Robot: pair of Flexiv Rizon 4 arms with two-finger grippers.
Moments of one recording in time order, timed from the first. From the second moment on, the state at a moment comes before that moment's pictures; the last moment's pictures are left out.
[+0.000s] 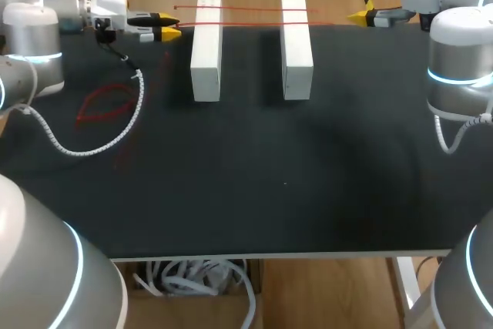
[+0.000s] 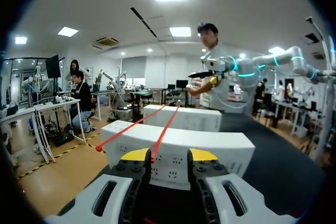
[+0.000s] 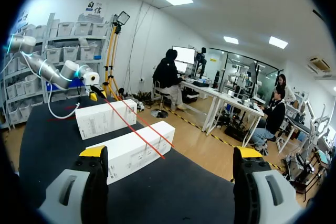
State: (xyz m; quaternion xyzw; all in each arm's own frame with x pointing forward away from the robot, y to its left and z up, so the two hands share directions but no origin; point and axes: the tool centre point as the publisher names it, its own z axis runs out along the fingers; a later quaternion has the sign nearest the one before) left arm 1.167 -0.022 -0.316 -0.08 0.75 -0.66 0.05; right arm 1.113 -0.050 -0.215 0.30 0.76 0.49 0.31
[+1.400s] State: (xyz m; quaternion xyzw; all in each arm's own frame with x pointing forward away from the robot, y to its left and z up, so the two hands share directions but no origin) left arm 1.184 -0.030 -0.328 -0.07 0.74 -0.67 0.03; right arm 1.113 -0.050 -0.215 0.30 0.76 0.49 0.31
